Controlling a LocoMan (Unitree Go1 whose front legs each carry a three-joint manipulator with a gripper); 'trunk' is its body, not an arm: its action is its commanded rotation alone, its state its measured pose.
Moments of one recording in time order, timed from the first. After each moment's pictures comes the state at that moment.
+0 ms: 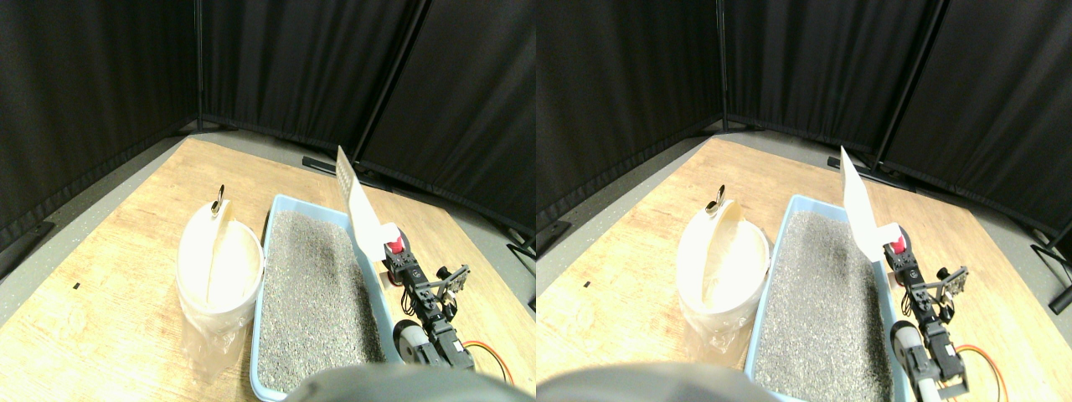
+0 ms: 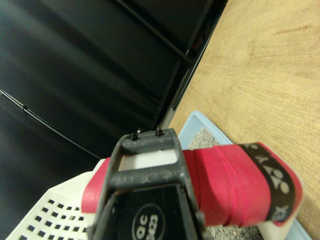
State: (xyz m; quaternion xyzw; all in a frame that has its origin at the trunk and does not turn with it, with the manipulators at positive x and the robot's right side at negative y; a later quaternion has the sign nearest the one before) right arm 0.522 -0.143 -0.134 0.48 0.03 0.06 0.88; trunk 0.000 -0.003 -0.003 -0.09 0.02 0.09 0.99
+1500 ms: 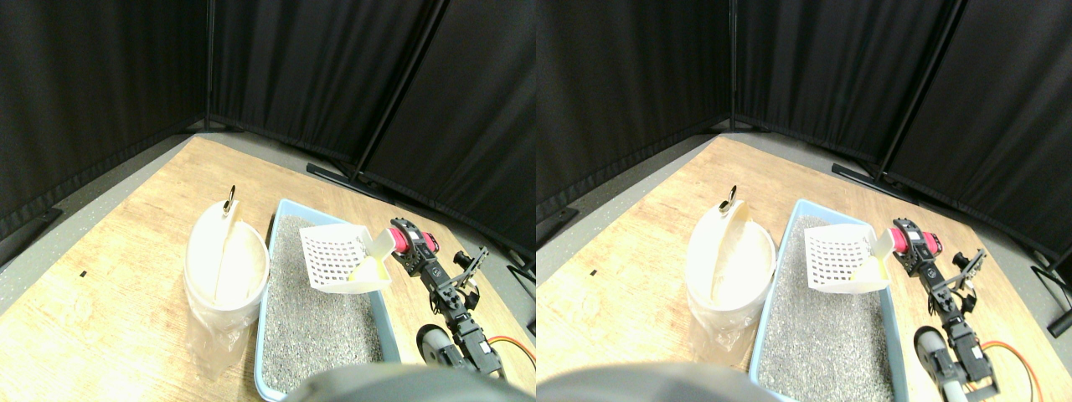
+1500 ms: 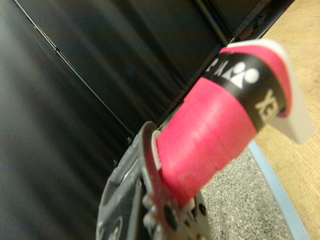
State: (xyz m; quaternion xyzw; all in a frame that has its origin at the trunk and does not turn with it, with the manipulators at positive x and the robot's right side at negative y) right arm 0.518 -0.127 -0.096 0.01 -0.02 0.21 0.98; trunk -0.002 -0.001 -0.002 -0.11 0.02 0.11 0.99
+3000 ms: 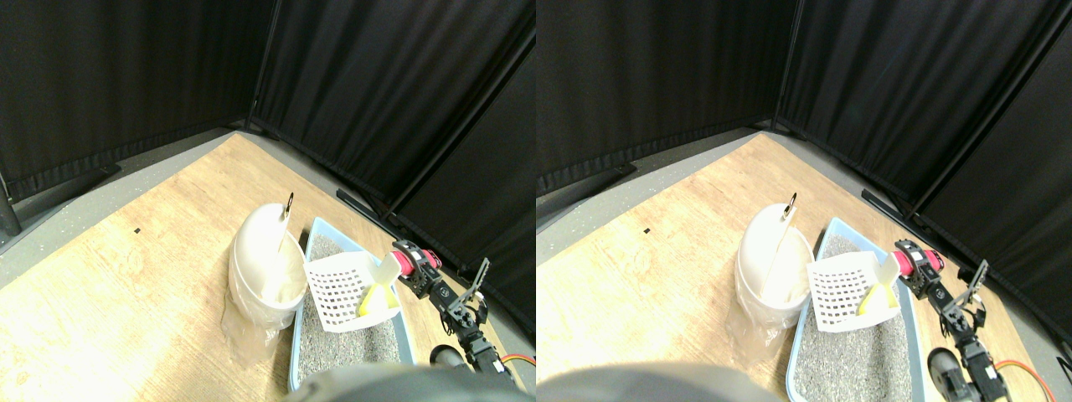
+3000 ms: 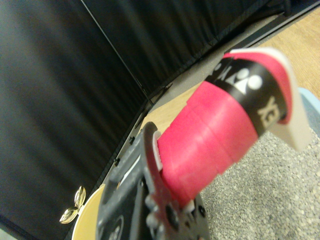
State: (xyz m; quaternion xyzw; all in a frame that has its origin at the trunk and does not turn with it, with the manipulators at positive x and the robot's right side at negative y) right arm 0.518 -0.057 -0.102 -0.06 0.05 0.32 0.94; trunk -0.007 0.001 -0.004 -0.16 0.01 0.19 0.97
